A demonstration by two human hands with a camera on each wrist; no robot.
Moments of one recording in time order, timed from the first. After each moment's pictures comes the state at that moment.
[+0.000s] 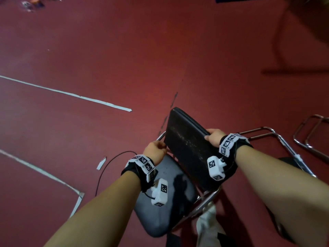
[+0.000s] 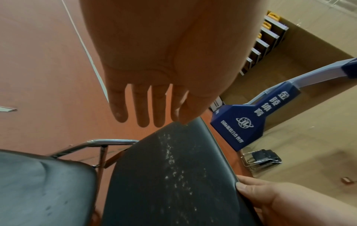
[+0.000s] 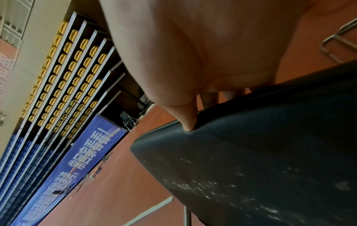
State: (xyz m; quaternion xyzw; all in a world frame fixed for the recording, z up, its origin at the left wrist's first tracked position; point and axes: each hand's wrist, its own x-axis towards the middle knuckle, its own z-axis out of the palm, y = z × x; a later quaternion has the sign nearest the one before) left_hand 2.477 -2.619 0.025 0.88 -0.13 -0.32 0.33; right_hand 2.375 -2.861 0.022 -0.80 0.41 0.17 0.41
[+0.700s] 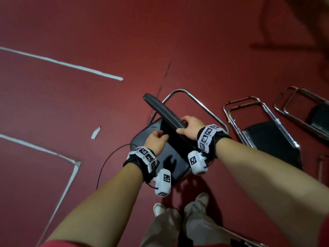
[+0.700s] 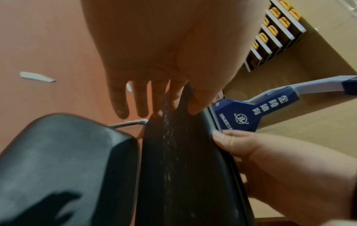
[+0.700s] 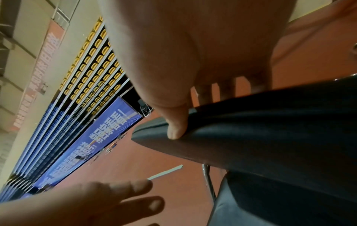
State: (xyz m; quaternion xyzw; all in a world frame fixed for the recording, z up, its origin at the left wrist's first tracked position) left_hand 2.427 -2.429 -0.029 0.82 -0.09 -0.41 0.39; right_hand 2.360 -2.598 -0.011 -0.86 0.36 0.16 0.32
